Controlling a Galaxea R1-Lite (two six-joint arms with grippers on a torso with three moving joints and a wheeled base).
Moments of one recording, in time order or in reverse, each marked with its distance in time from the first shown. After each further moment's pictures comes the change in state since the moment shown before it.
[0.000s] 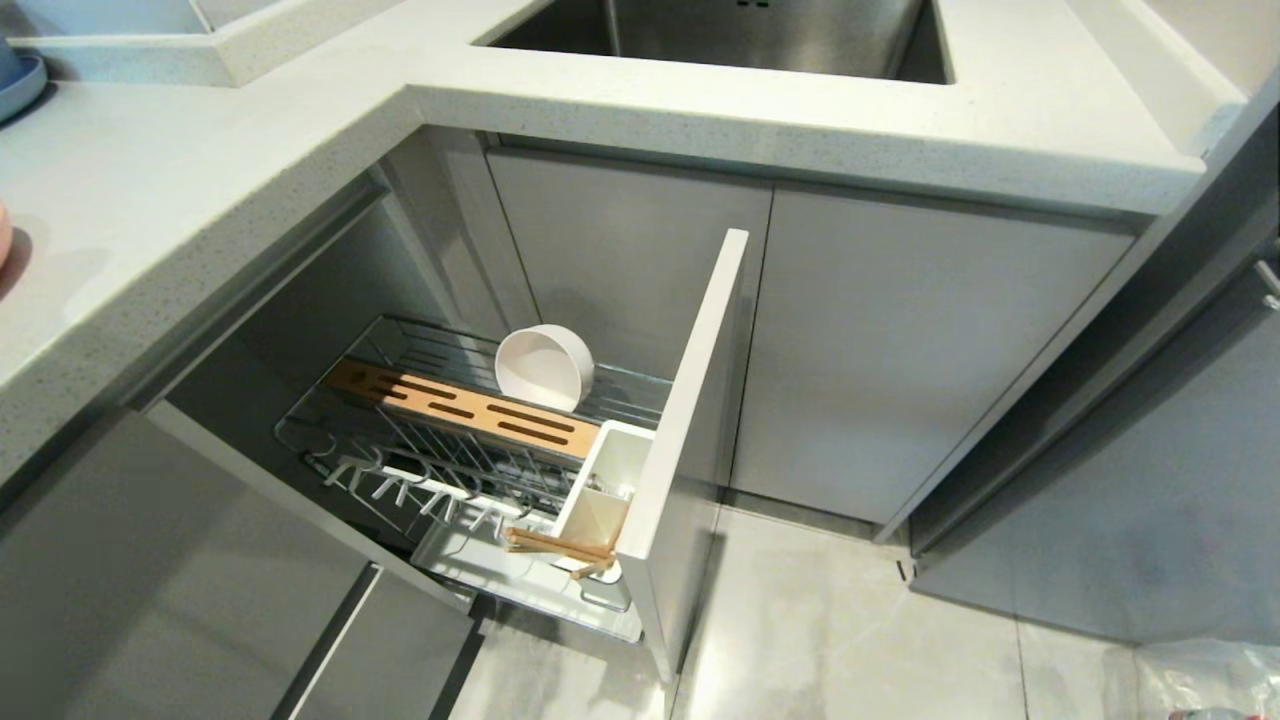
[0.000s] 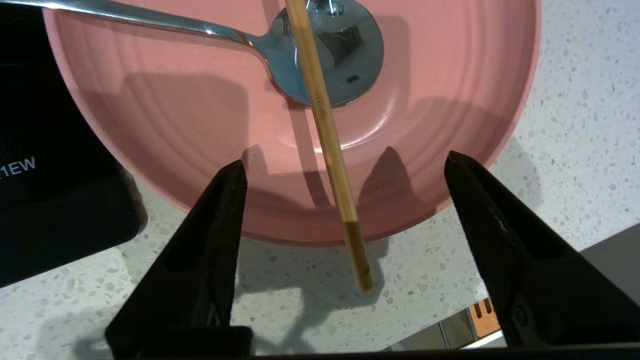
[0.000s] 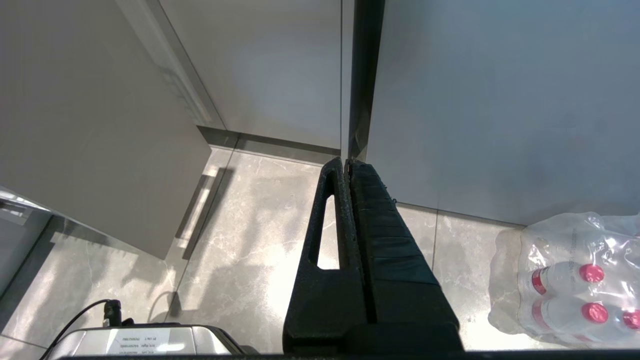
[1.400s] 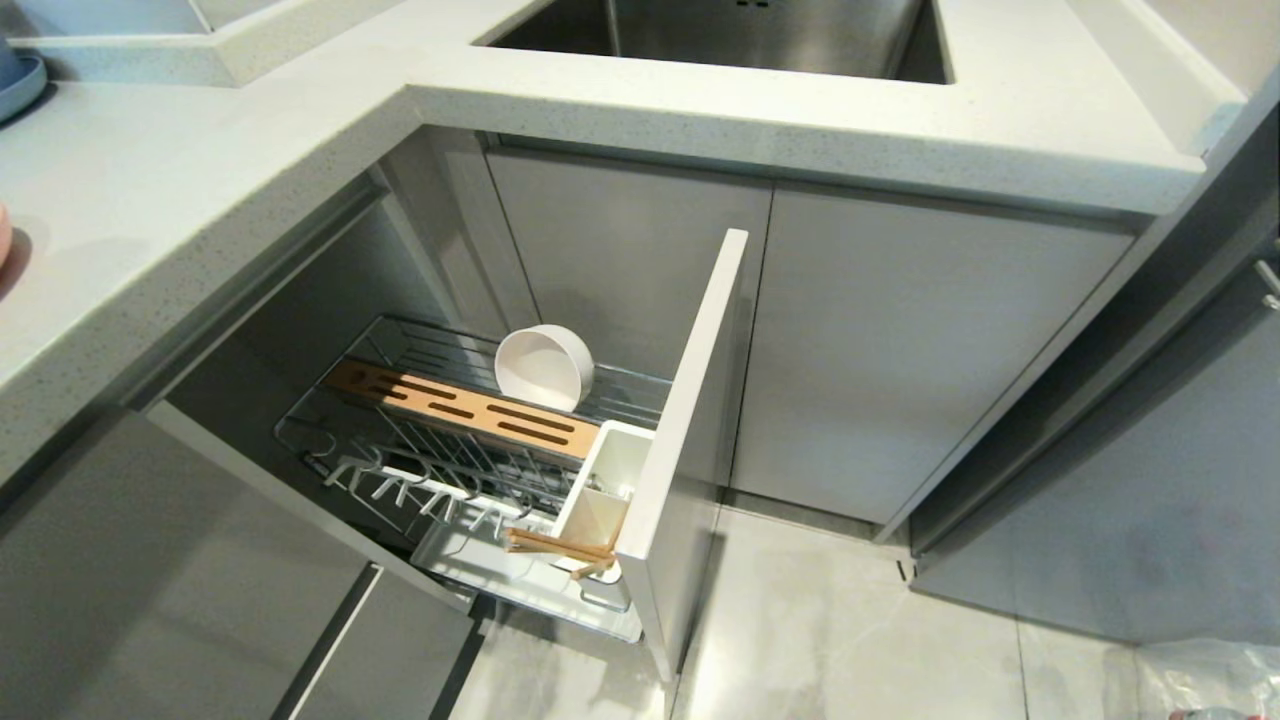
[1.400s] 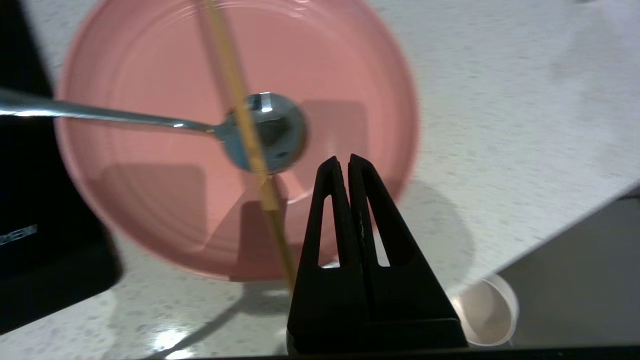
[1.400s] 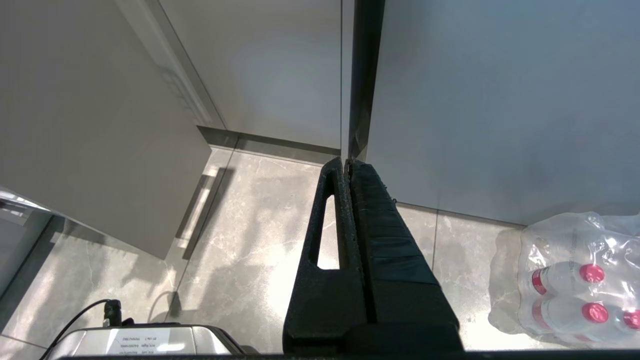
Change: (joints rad) left arm -0.078 -0.032 -0.049 -0.131 0.098 0.000; right arm 0.000 0.000 0.000 0.000 0.000 0.000
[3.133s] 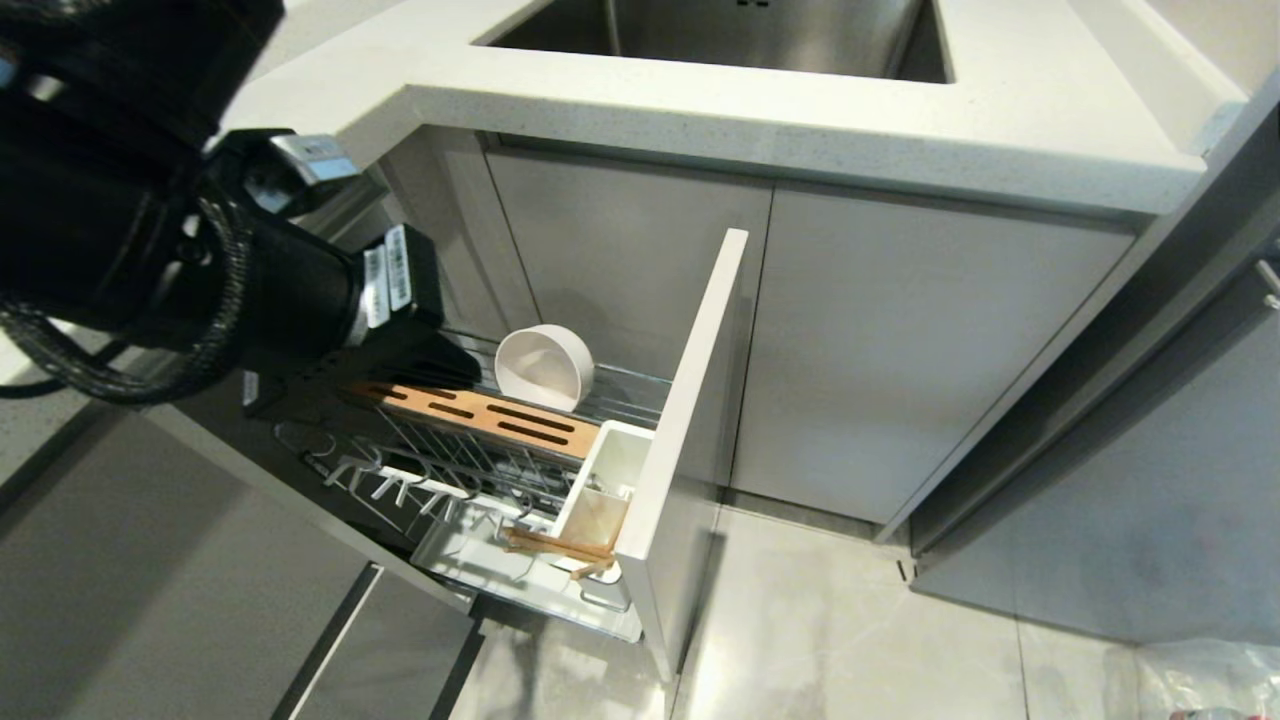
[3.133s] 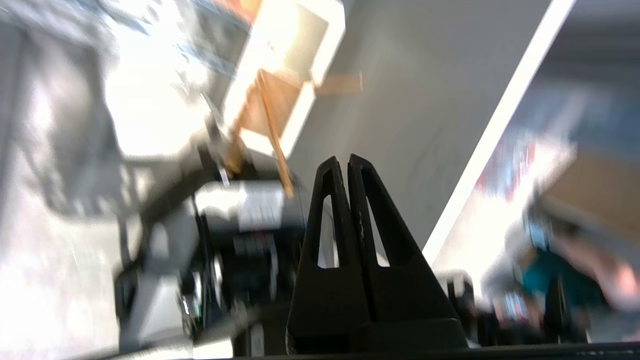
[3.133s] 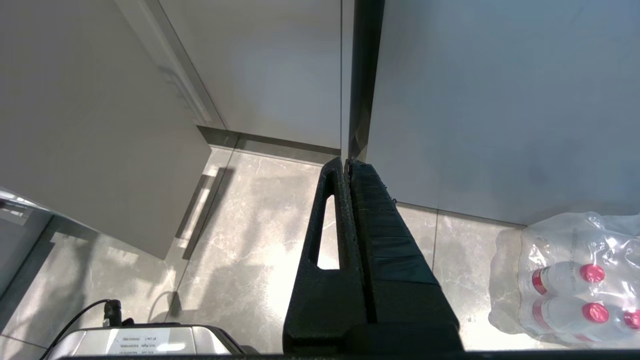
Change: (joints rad) left arm -1.007 0.221 0.089 0.100 -0.104 -0.143; right arm 0.000 0.000 0.000 0.000 0.000 0.000
